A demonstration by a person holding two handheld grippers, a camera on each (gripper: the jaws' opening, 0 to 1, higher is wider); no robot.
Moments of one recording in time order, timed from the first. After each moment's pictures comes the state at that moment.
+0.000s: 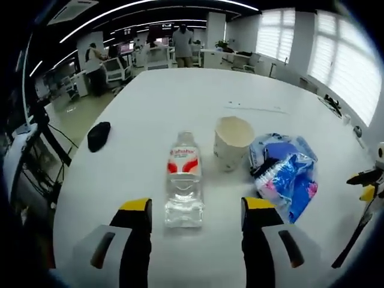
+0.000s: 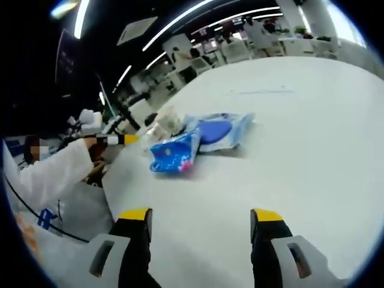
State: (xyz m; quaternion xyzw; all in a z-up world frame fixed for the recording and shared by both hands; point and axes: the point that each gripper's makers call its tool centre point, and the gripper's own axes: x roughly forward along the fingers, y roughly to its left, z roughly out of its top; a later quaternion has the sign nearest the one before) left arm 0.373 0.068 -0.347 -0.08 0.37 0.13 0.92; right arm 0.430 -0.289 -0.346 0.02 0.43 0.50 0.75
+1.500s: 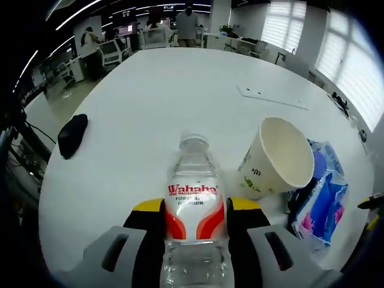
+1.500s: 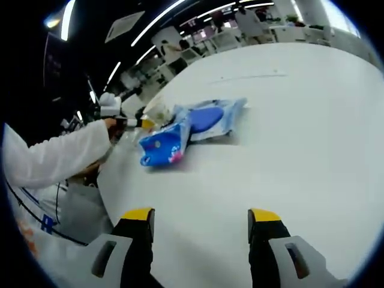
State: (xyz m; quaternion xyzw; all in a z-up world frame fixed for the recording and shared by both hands) left arm 0.432 0.105 -0.404 -0.11 0.43 0.13 0.89; right arm 0.430 -0.287 -0.367 0.02 0.47 0.47 0.75
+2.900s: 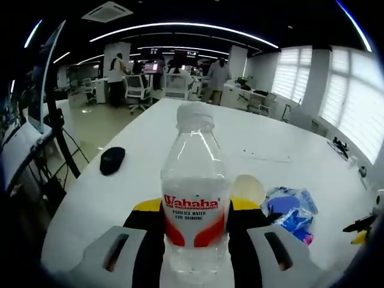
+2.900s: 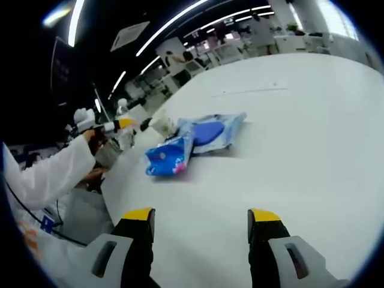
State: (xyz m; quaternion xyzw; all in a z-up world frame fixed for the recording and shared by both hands) left arm 0.401 0.099 -0.296 -0.12 0.25 0.18 0.94; right arm 0.436 -0.293 -0.351 0.04 0.43 0.49 0.76
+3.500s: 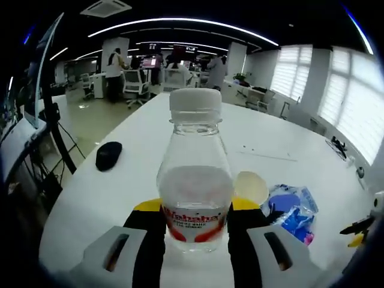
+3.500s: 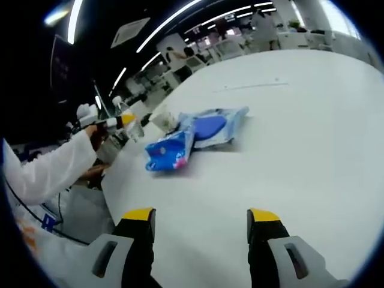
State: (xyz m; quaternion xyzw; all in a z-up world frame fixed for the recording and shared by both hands) left arm 0.406 0.103 -0.313 -0.14 0.26 0.17 0.94; right arm 0.431 -0.290 -0.358 0.03 0.44 0.49 0.75
